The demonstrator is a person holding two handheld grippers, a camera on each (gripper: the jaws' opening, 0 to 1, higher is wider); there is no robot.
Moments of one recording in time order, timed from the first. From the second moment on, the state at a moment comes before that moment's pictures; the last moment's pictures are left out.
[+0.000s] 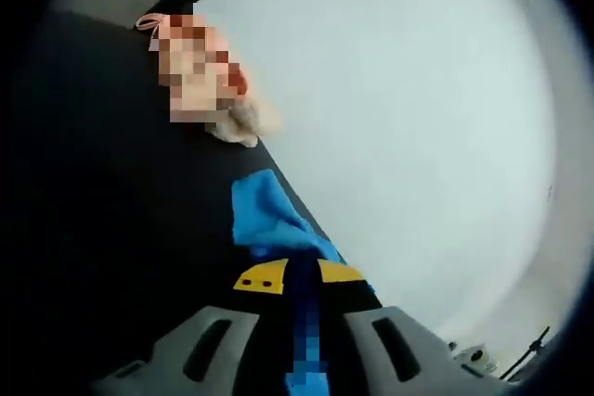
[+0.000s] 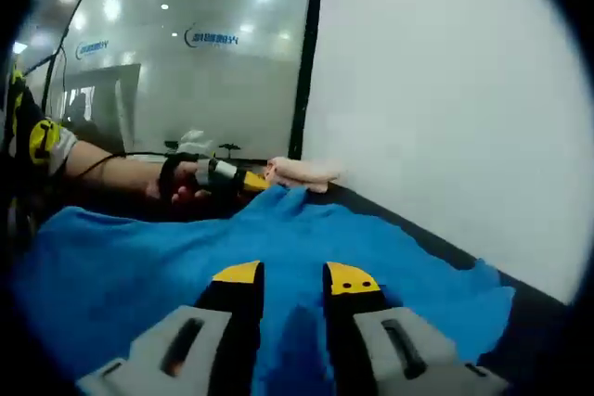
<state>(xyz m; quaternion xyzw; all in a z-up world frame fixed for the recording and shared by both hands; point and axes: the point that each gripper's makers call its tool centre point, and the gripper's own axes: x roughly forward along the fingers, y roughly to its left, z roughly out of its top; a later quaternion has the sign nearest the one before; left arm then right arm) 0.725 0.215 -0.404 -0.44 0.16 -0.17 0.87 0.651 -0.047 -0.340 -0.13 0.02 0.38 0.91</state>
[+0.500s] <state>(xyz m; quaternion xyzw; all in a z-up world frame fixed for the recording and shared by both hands) 0.725 0.216 -0.396 -0.43 0.14 -0.18 0.87 0.696 -0.092 -0.393 -0.20 0.11 0.25 0.94</state>
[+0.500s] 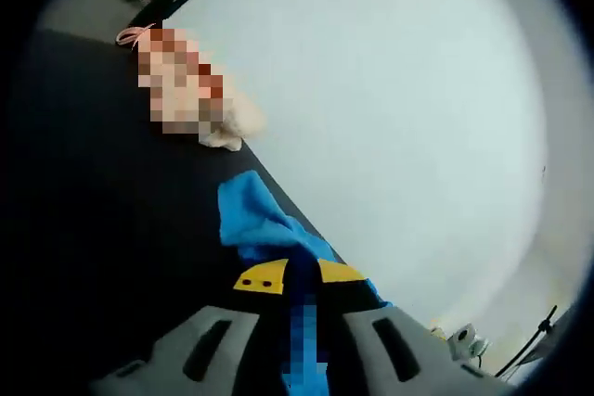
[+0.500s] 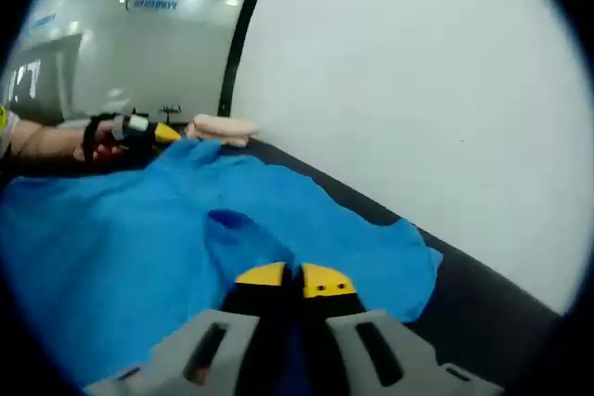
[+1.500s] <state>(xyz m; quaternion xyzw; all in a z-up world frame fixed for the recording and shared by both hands) 0.715 0.216 -0.377 -0.44 0.09 -0.21 0.87 0.715 -0.015 -0.330 -0.25 0.08 0.32 0.91</state>
